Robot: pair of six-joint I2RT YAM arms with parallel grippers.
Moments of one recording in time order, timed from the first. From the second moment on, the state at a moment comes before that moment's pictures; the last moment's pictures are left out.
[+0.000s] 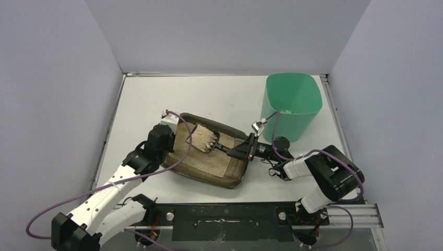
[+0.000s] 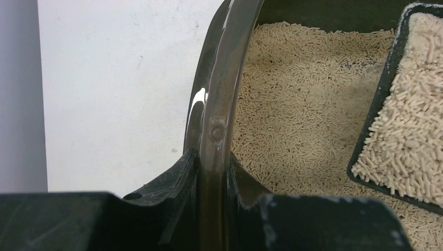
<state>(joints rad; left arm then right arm) -0.55 0.88 0.69 -0.40 -0.46 -0.04 0.53 1.55 0.30 1.25 -0.80 1.34</state>
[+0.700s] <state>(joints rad) -0.55 0.90 0.68 -0.40 -0.40 -0.04 0.53 1.39 0.30 1.13 -0.79 1.31</state>
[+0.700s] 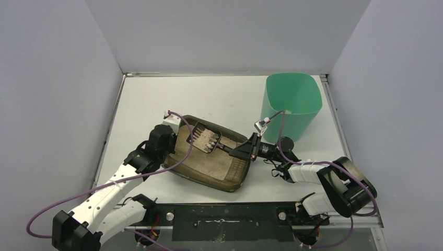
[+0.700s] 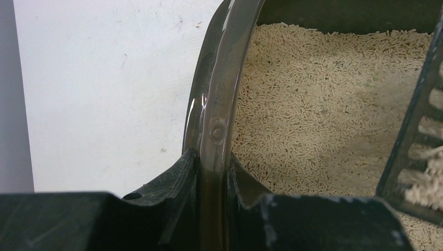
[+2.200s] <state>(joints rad) -0.55 0.98 0.68 -0.40 -0.35 -0.08 0.47 1.38 0.27 1.05 -0.88 1.35</state>
